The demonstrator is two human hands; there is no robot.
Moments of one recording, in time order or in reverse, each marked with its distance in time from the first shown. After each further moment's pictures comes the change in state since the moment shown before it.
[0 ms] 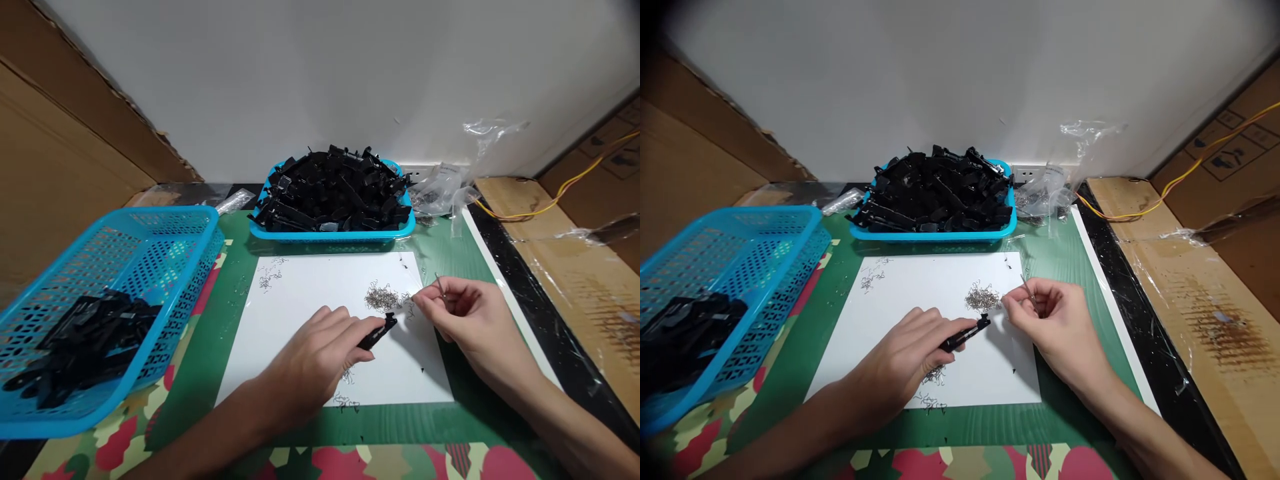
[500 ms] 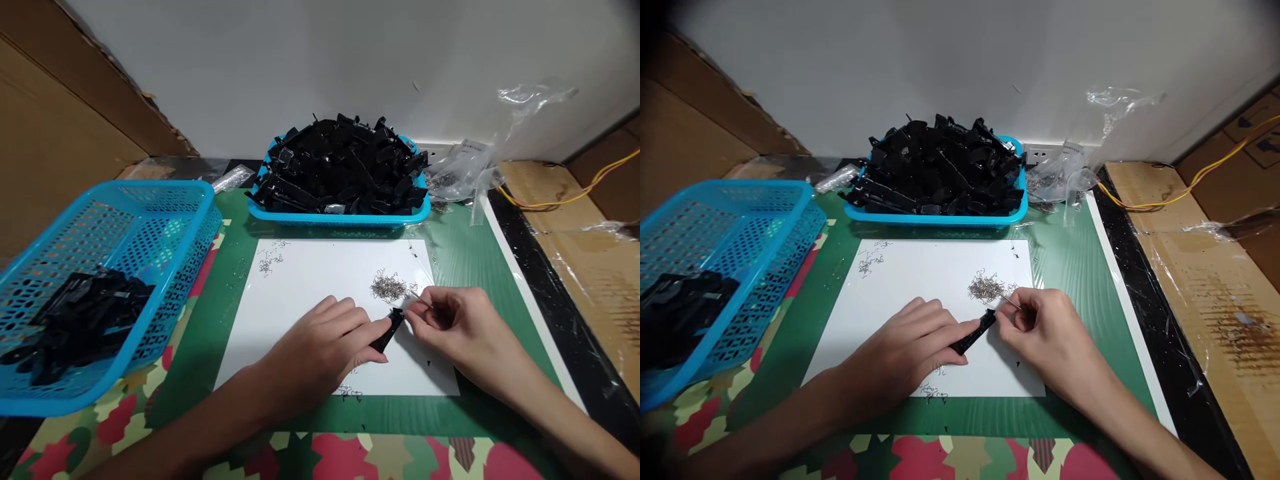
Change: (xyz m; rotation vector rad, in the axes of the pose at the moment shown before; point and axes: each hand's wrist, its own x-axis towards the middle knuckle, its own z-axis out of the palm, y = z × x) left_hand 0.000 0.000 0.005 0.167 -0.024 0.085; right_hand -0.003 0.001 0.007 -0.366 -0.233 0.049
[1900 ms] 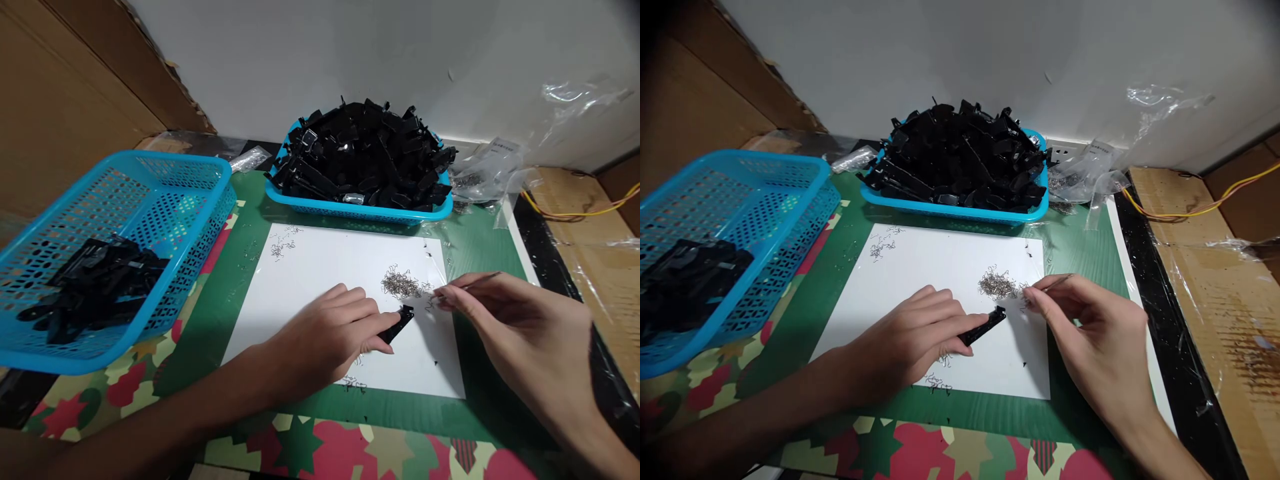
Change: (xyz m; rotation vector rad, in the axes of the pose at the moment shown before) left_hand -0.001 -0.003 0.000 -0.072 0.043 -0.001; right_hand -0.013 0.001 -0.014 -0.130 0.435 -0.331
